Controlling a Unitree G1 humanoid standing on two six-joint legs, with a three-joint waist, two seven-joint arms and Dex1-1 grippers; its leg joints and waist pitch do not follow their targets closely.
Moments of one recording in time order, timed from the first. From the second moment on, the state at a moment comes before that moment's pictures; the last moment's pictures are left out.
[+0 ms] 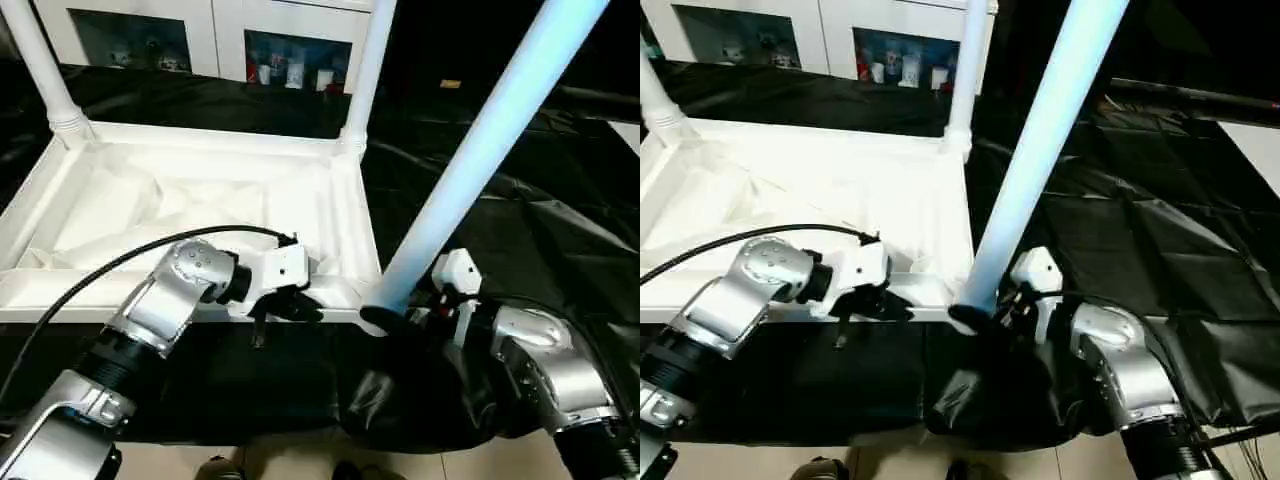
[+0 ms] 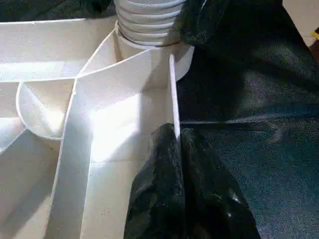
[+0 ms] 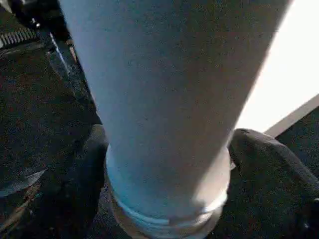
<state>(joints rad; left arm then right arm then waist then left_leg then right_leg) -0.60 0.48 -0.40 0.30 0.02 0.20 -1.27 -0.26 -0.40 0.15 0.24 0.26 0.11 0.95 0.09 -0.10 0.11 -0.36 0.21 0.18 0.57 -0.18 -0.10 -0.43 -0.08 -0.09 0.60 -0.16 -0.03</state>
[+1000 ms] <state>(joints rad) -0.65 0.32 -0.36 0.45 0.09 0.30 -1.00 -0.37 -0.14 0.05 0.53 0.21 0.03 0.54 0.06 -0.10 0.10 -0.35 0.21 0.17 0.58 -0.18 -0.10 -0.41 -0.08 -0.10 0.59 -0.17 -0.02</state>
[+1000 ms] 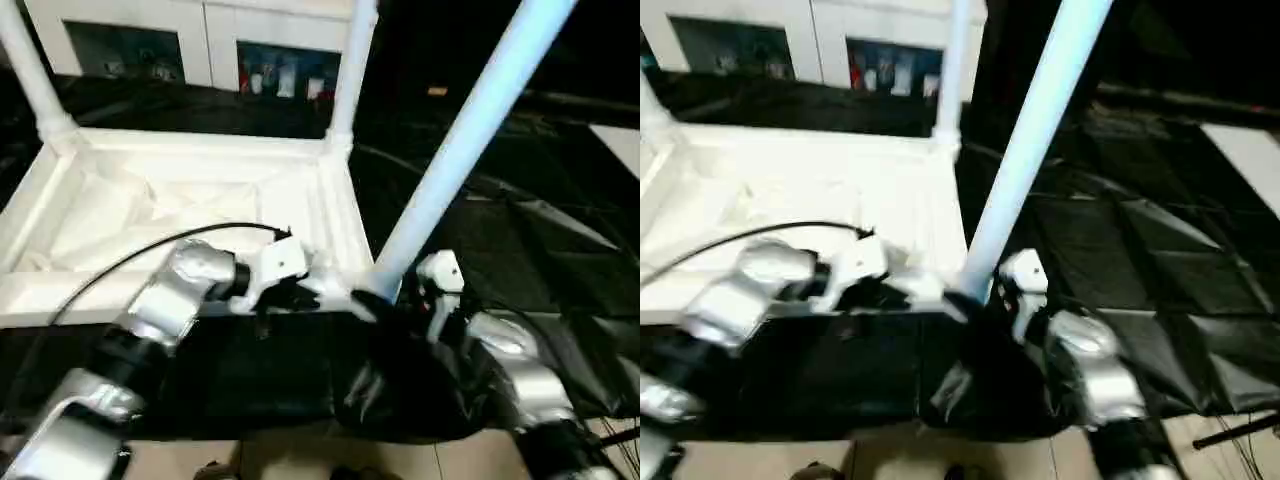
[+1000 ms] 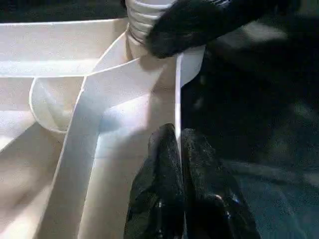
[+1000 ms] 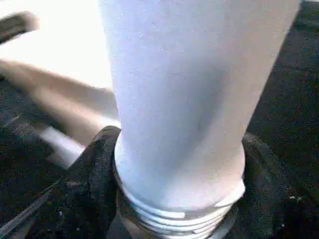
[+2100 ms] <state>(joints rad) -0.59 0.43 -0.39 0.36 0.03 0.21 -1.22 -0.27 -0.37 0.13 0.35 0.27 0.06 0.95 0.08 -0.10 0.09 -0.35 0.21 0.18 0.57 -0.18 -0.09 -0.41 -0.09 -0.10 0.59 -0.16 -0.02</state>
